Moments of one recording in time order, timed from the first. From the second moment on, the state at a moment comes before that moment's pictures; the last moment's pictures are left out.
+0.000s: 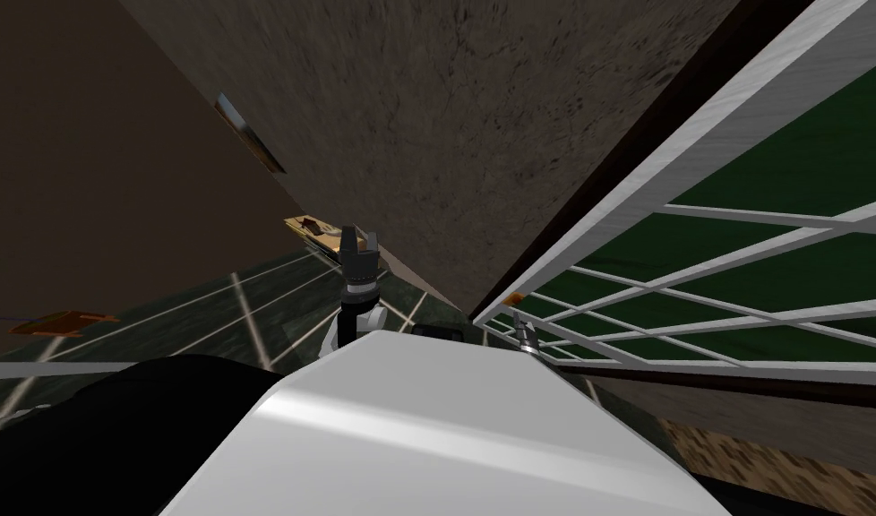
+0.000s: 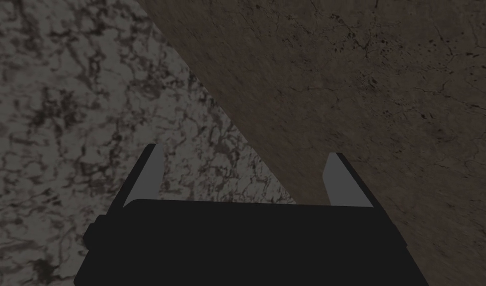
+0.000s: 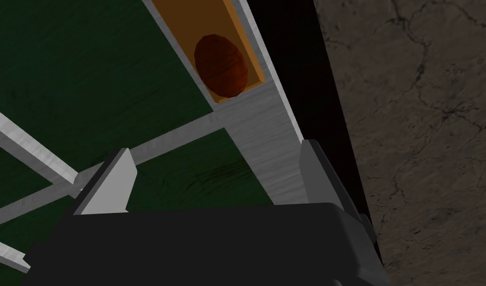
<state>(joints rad) 0.22 -0.31 -0.20 -0.71 -0.09 -1.01 0.86</state>
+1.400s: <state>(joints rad) 0.21 -0.32 -0.24 -0.66 0.01 -1.04 1.19</state>
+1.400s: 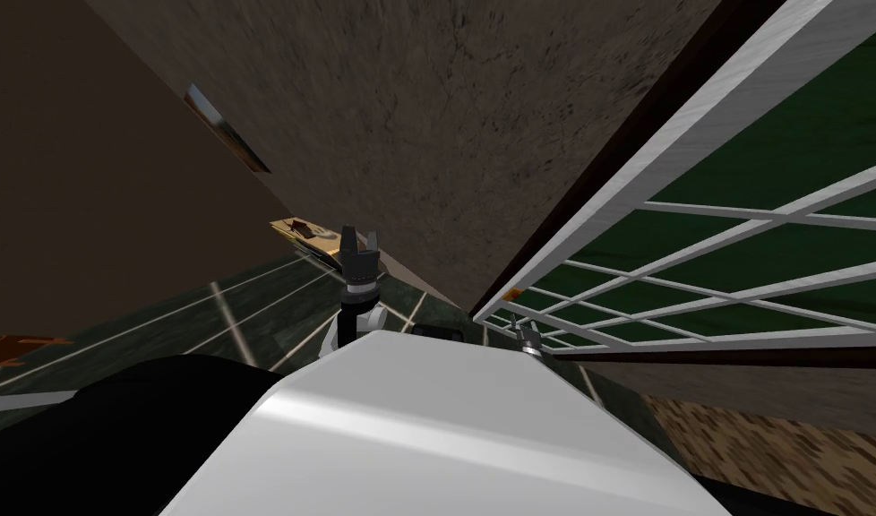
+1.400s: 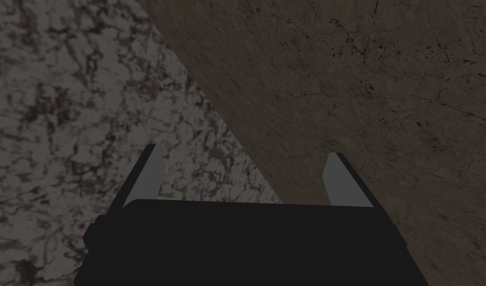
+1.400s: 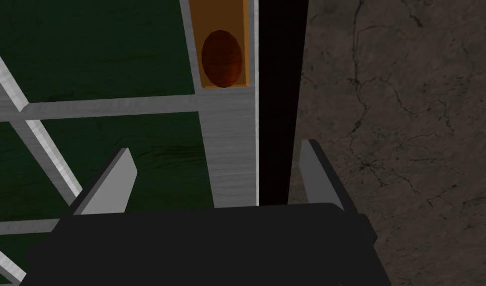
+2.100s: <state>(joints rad) 0.17 -0.31 -0.26 -0.64 0.01 -1.01 1.21</state>
